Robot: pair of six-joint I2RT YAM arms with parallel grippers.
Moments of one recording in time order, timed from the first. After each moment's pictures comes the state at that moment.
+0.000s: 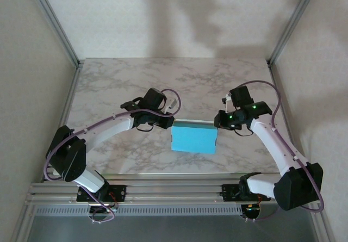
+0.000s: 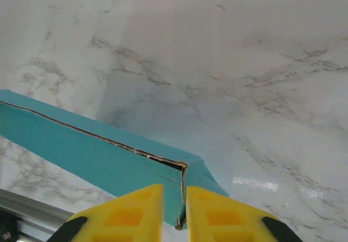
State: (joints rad) left arm -0.66 1.55 1.13 -0.51 0.27 -0.30; right arm 0.32 1.21 1.05 -0.99 -0.27 0.35
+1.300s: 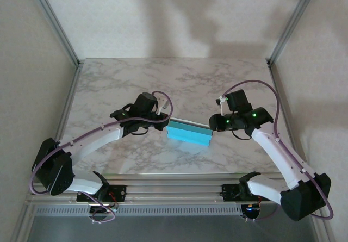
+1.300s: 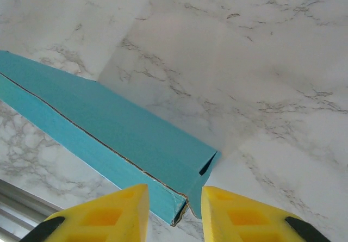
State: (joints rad) left arm -0.66 1.38 0.98 -0.37 0.18 -0.32; right arm 0.45 1.12 1.04 -0.95 -0.19 0.27
